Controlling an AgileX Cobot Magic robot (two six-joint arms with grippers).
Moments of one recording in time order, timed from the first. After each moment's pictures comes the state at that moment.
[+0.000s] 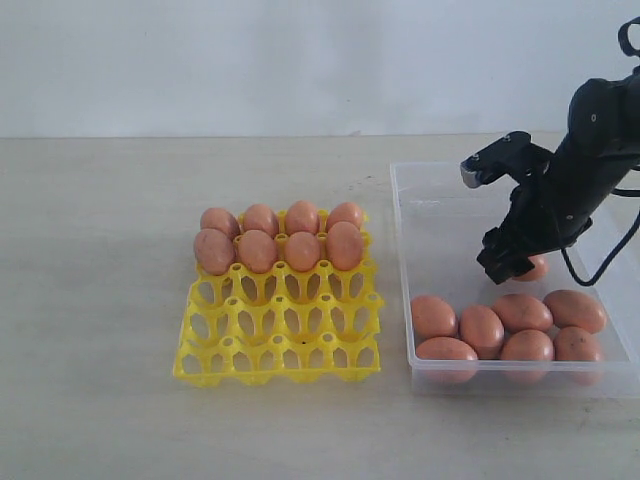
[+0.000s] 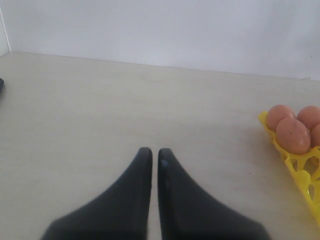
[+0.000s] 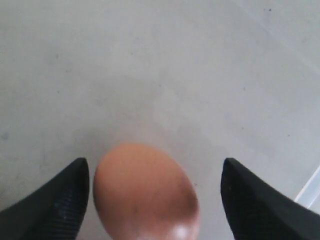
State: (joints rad) left arm 0.10 0.00 0.00 -0.16 0.31 0.11; right arm 0.01 1.97 -1.20 0.04 0.57 -0.50
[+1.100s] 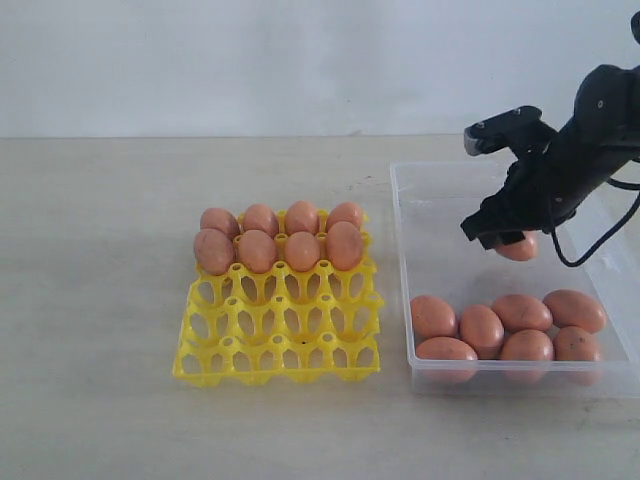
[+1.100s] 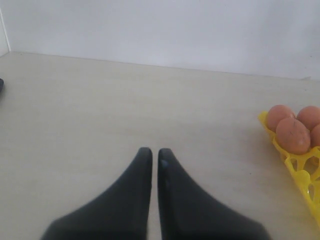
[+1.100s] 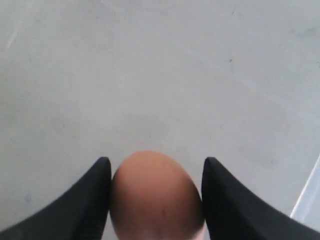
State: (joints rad) left arm 0.10 0.00 0.00 -0.16 0.31 0.11; right arm 0.01 1.93 -1.20 0.14 0.48 -0.43
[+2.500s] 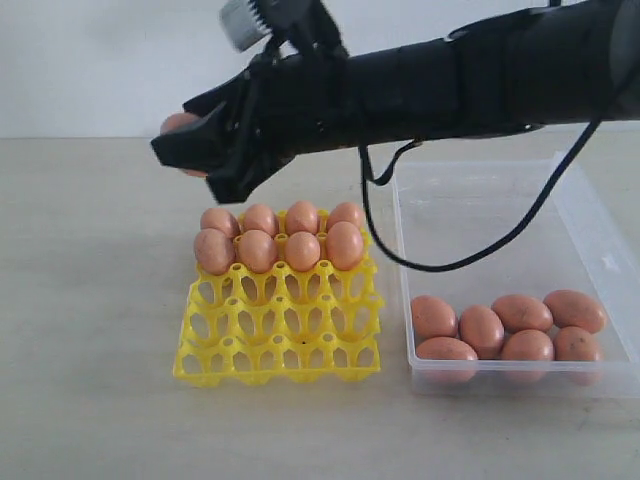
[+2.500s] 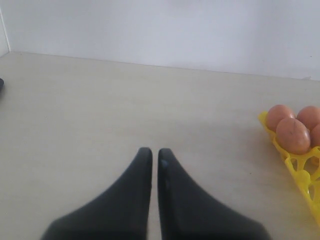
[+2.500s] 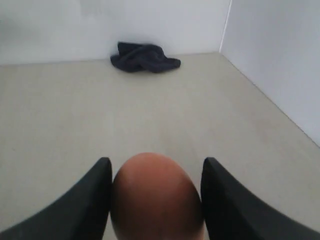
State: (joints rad) left arm 0.10 0.00 0.00 -0.16 0.31 0.11; right arm 0.44 1.79 -1.23 1.73 0.71 -2.08
